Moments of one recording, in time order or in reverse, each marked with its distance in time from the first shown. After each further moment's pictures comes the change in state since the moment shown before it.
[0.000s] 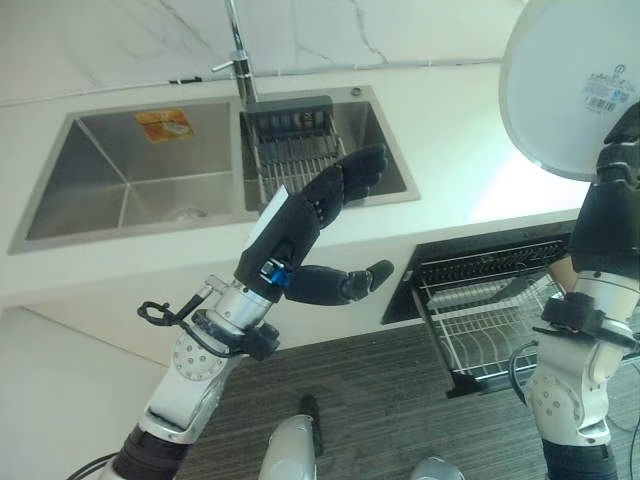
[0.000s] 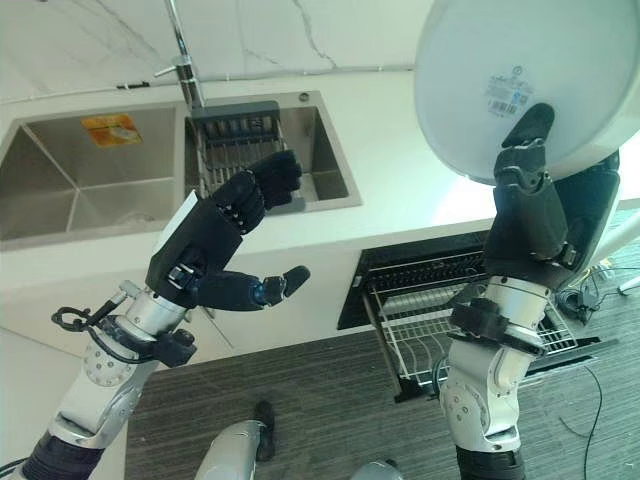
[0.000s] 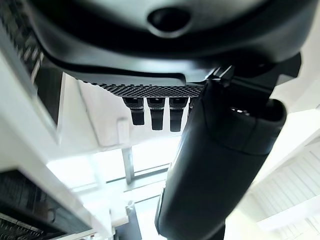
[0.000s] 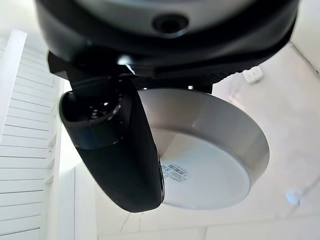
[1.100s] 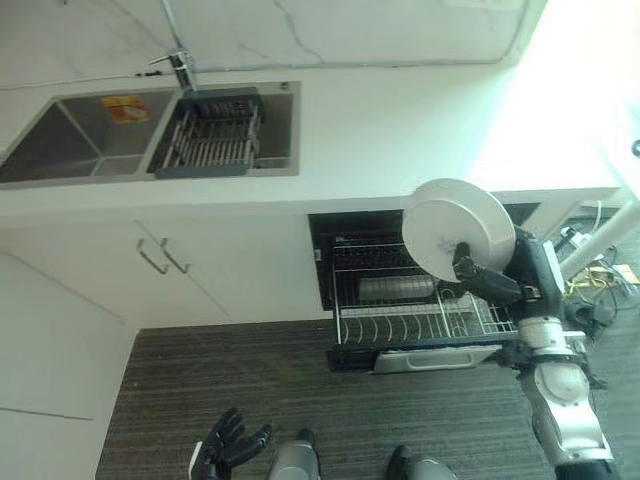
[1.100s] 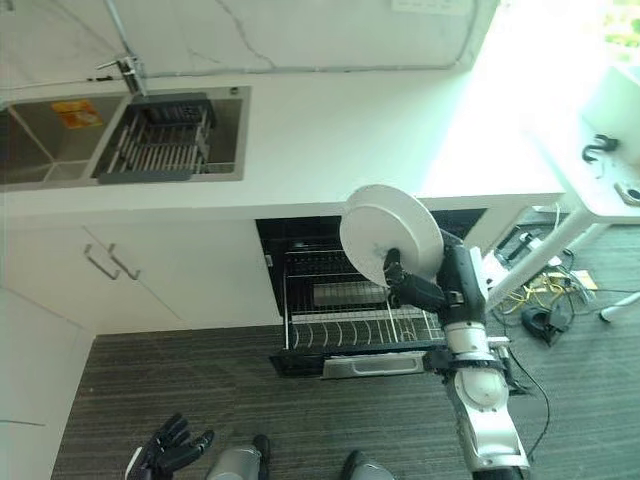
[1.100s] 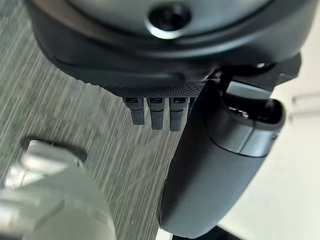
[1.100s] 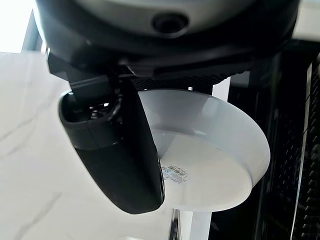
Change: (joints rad) left arm 0.394 -0.334 0.235 1.184 -0.051 -0.078 0.172; right arm -0.026 -0.113 0.103 0.497 -0.451 0.192 0.146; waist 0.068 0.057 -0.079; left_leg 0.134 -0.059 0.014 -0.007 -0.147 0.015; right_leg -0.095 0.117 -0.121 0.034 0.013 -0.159
